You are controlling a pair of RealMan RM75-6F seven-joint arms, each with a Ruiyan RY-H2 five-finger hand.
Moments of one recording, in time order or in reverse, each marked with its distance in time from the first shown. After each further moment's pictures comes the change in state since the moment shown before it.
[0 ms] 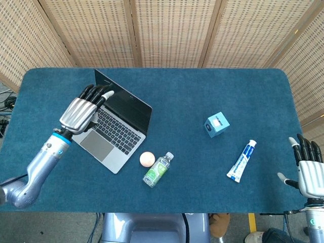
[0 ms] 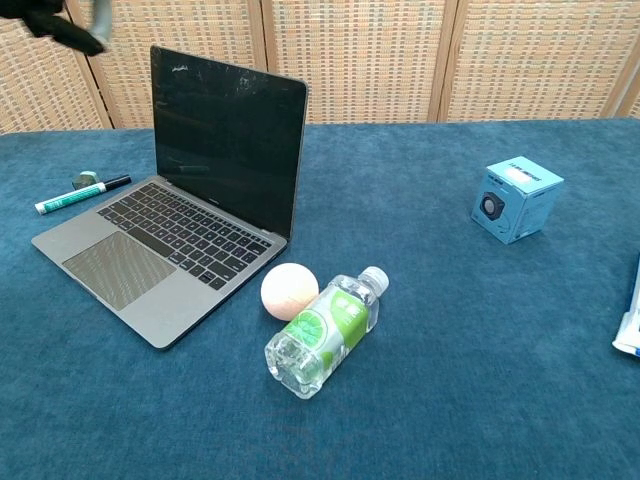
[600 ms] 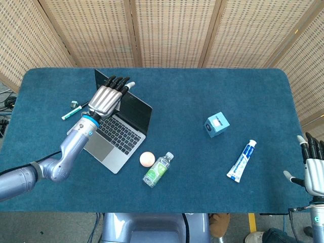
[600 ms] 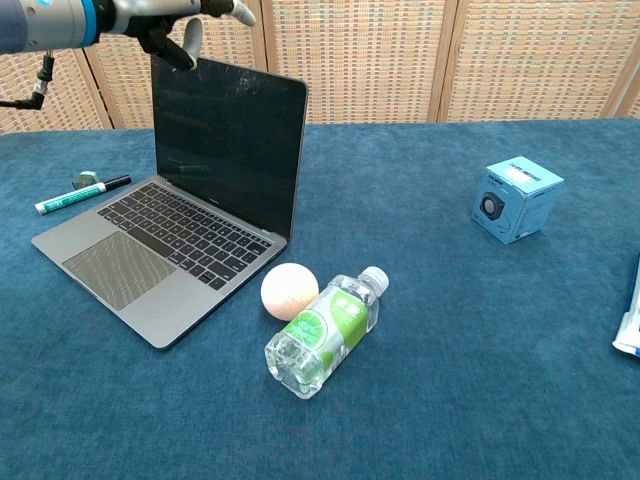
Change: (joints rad) left arm -0.249 -0.178 0.018 0.243 -0.276 -0.122 0.156; right arm 0.002 0.005 0.023 0.016 0.059 -0.021 0.010
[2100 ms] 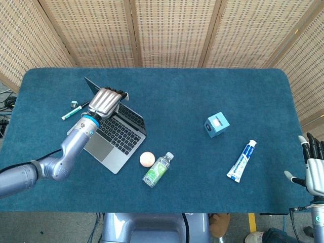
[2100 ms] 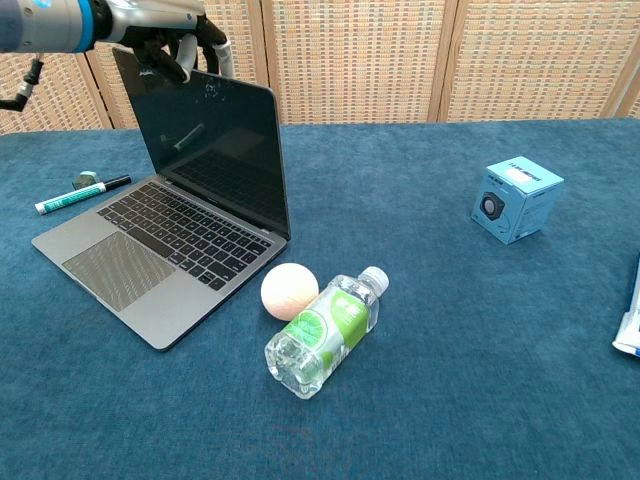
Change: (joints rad) left arm -0.076 0.073 0.102 -0.070 -0.141 0.002 0.031; right arm 0.001 0.002 0.000 0.006 0.008 -0.008 0.016
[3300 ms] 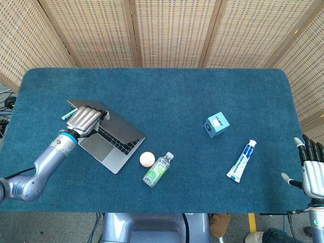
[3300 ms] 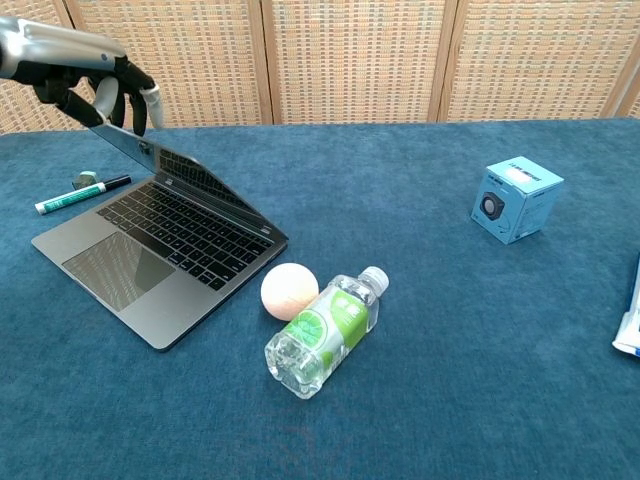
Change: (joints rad) left arm 0.114 0.182 0.135 -0.212 0.085 0.020 -0.133; right arm -0.010 0.006 -0.018 -0.025 -0.039 0.023 -0.003
